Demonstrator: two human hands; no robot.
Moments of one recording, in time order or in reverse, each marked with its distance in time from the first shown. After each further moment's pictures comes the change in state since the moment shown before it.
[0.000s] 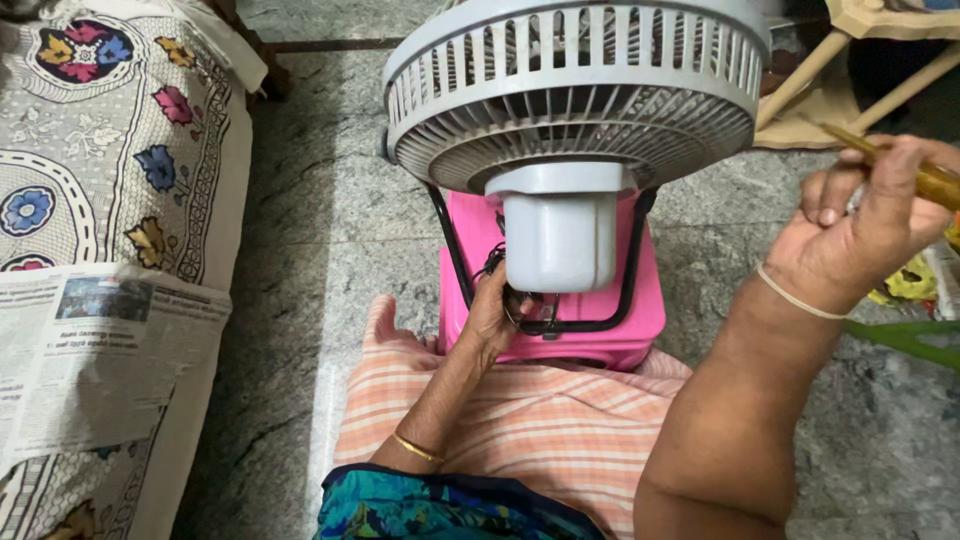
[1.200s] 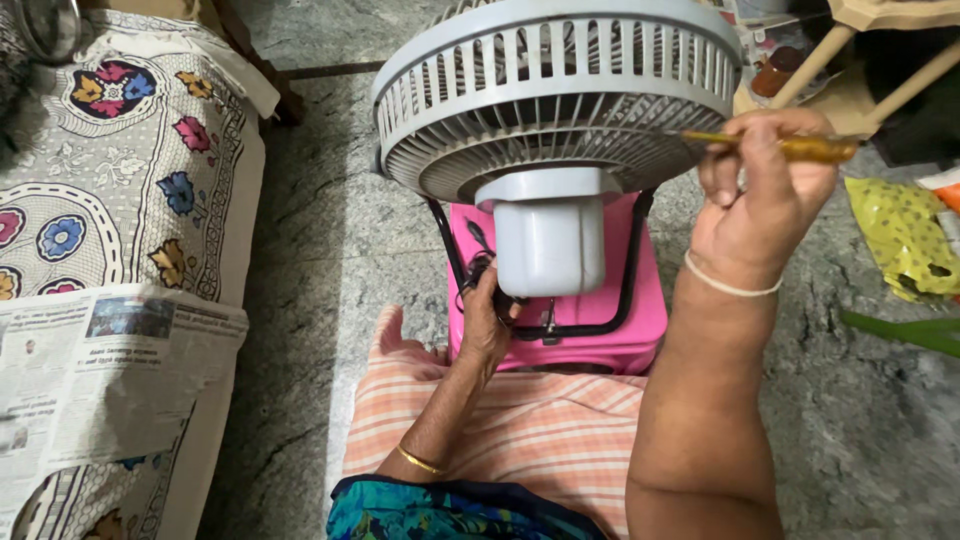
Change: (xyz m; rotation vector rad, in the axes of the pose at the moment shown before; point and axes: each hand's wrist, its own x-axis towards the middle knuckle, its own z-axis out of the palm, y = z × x) left_hand -0.022 0.017 0.029 0.101 0.091 0.232; right_hand -0.012 0.020 0.046 0.175 -0.145 0.135
